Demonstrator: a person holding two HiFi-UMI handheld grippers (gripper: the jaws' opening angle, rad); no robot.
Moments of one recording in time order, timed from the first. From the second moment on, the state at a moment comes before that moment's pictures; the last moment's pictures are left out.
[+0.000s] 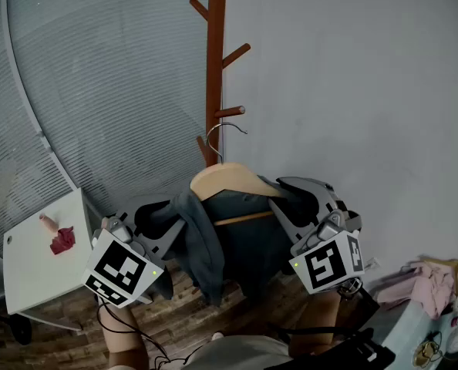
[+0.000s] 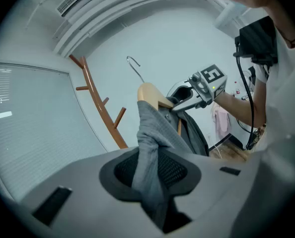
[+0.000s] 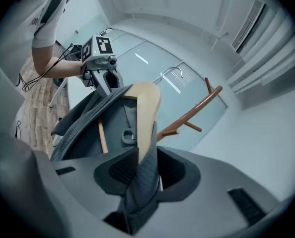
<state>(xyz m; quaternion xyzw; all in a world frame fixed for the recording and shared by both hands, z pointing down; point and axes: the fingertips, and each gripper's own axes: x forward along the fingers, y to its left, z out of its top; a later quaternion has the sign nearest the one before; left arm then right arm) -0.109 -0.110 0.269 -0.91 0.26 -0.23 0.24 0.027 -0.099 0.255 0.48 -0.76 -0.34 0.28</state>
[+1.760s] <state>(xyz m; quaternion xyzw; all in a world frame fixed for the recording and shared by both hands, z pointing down) -0.066 -0.173 0.277 -0.92 0.24 -0.27 0.15 0.069 -0.175 0.266 0.40 -0.80 -0.32 0.30</state>
